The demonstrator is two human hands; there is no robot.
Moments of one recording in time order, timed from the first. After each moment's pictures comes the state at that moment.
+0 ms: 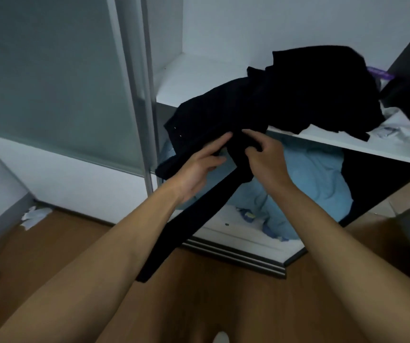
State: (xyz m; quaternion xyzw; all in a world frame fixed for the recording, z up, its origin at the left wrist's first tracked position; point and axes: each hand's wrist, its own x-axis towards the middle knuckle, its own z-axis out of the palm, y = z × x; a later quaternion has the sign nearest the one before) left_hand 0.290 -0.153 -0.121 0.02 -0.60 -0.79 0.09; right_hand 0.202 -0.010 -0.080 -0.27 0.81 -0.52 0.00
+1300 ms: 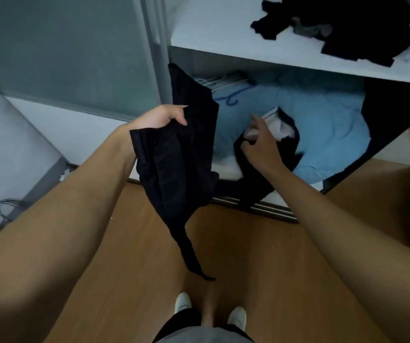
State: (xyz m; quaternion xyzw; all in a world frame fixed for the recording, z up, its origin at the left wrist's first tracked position) left_hand 0.431 -0.189 -0.094 0.18 -0.57 -0.79 -0.08; right_hand 0.304 0.026 -0.180 -0.26 0.82 -0.50 0.09
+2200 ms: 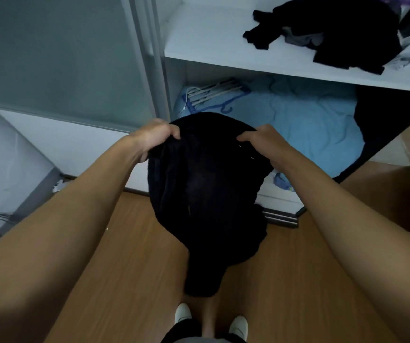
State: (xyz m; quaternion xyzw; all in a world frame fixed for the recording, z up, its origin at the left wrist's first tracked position) left_hand 0.410 -0.204 -0.104 0.34 -0.74 -0.58 -0.02; right_hand 0.272 0.021 -0.133 -0.17 0.80 -0.52 0.26
